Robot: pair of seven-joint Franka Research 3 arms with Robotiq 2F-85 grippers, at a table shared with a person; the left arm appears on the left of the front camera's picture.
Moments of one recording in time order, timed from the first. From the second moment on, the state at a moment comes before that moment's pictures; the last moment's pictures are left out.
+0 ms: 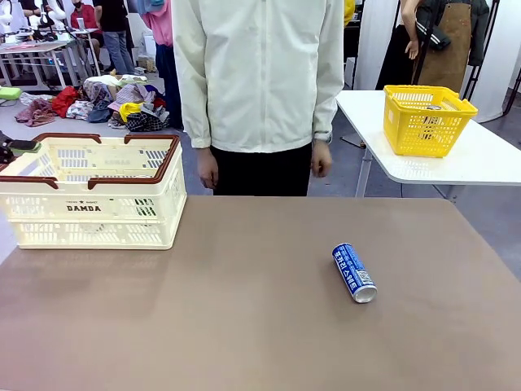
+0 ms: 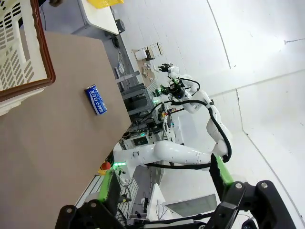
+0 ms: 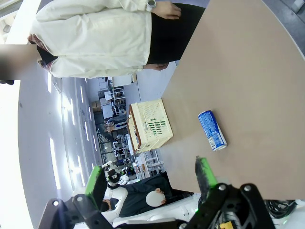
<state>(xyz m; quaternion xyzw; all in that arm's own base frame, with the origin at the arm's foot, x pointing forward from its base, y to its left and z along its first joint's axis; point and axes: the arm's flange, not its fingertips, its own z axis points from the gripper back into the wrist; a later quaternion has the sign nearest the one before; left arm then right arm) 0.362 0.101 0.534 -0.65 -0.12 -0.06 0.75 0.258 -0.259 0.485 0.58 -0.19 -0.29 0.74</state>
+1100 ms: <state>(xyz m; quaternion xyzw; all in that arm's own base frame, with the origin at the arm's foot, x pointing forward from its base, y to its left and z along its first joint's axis) 0.362 0.100 0.533 -0.65 -0.12 -0.06 0.75 0.335 0.102 0.473 0.18 -0.04 0.03 0.98</state>
